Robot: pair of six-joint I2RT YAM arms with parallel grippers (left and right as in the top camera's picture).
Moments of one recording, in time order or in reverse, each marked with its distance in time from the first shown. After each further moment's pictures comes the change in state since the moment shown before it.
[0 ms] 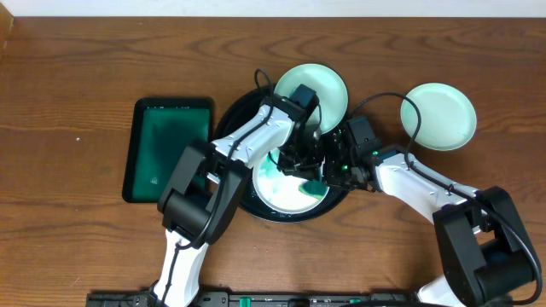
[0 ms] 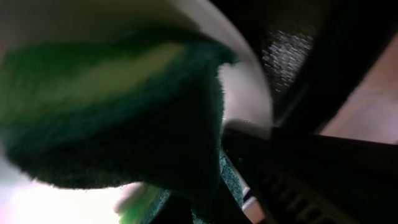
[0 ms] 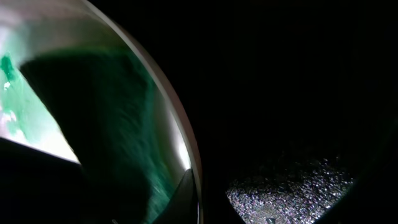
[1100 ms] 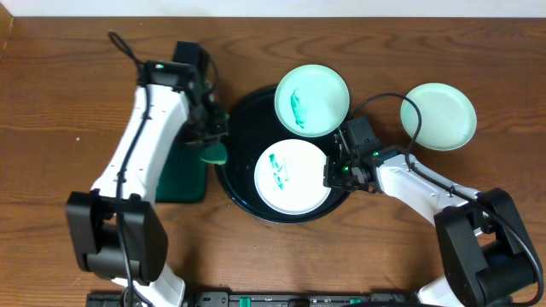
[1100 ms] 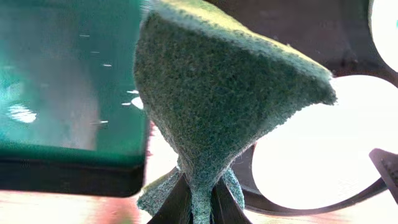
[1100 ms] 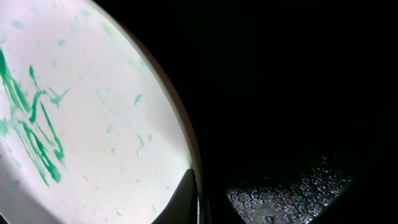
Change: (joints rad) left arm 0.411 -0.362 0.018 -0.347 -0.461 0.118; right arm 0.000 -0.009 -0.006 -0.008 0.015 -0.010
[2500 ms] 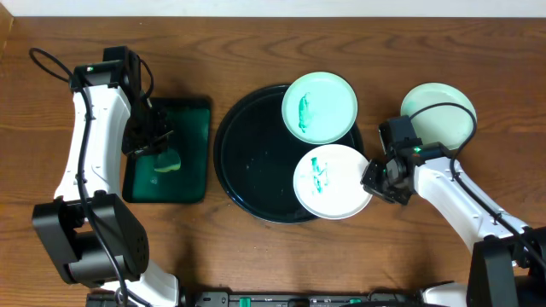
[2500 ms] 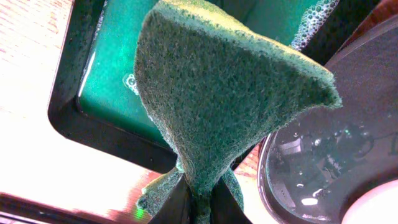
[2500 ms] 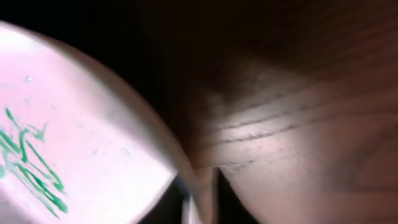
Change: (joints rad) left arm 0.319 -0.018 0.000 -0.092 -0.045 -0.009; right arm -0.184 -0.177 -0.003 -0.355 0.153 0.174
